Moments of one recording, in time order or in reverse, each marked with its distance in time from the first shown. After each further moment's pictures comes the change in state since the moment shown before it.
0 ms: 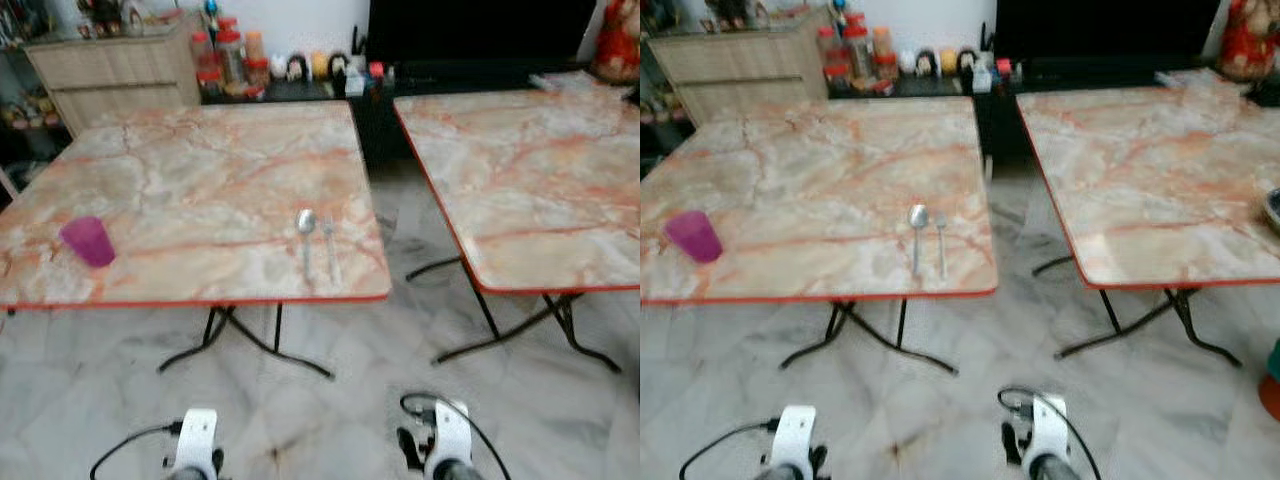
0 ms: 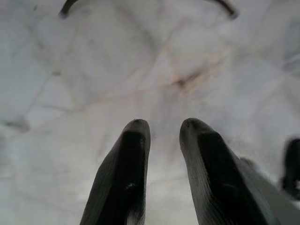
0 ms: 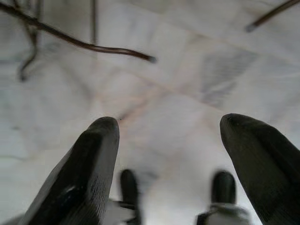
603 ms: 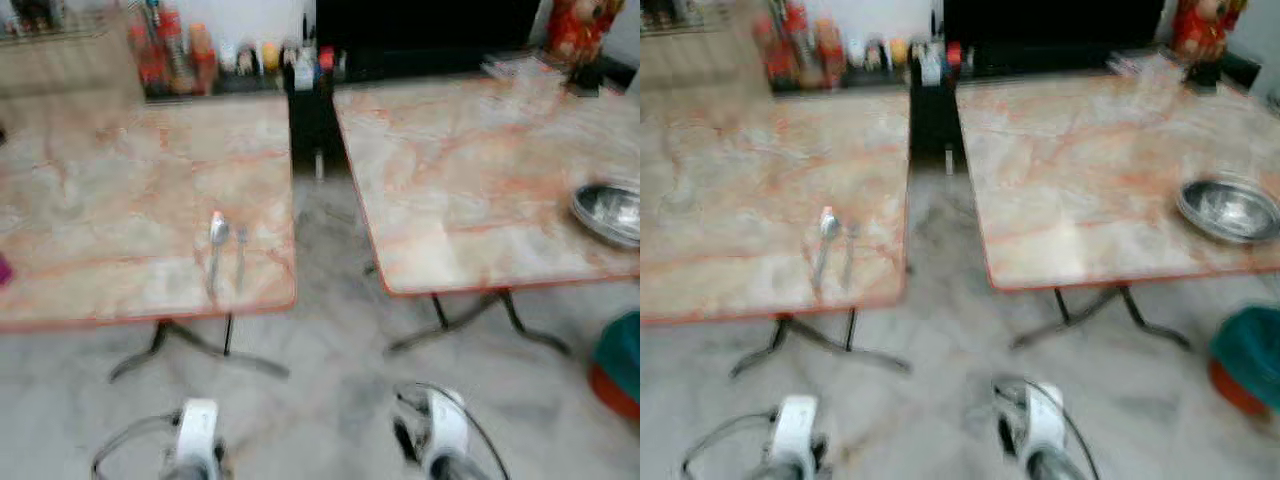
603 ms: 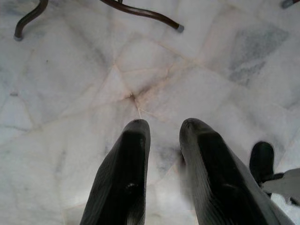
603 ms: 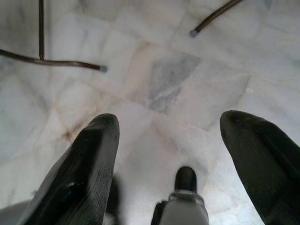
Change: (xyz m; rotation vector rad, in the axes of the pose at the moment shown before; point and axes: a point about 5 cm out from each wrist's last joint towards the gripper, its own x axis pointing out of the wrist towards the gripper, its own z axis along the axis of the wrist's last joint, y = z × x) left arm 0.002 -0.016 0.005 -0.011 -0.015 -0.037; right arm -0.004 -0.018 -0.003 -0.009 0.010 -0.045
